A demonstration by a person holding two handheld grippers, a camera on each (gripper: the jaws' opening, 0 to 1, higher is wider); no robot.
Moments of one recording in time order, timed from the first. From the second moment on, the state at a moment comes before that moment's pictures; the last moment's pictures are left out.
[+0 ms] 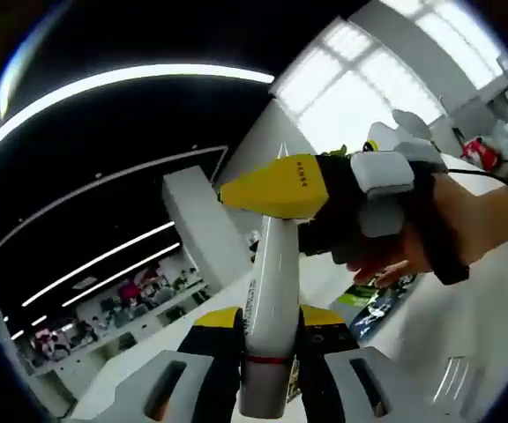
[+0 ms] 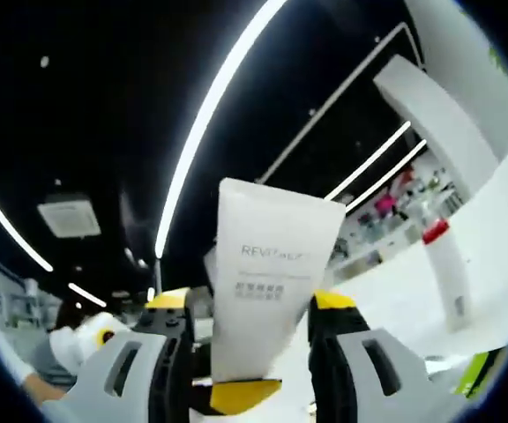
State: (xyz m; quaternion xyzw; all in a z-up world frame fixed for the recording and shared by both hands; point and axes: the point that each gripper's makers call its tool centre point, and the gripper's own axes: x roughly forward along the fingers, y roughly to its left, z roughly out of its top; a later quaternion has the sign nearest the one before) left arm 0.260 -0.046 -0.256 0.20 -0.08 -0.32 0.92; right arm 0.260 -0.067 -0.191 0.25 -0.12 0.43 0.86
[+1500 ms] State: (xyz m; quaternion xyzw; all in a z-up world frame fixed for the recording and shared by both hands) left arm 0.285 -0.011 -0.261 0.11 -0.03 -0.30 0.95; right arm 0.345 -0.215 -0.217 -0.04 -0.13 0.04 0.99
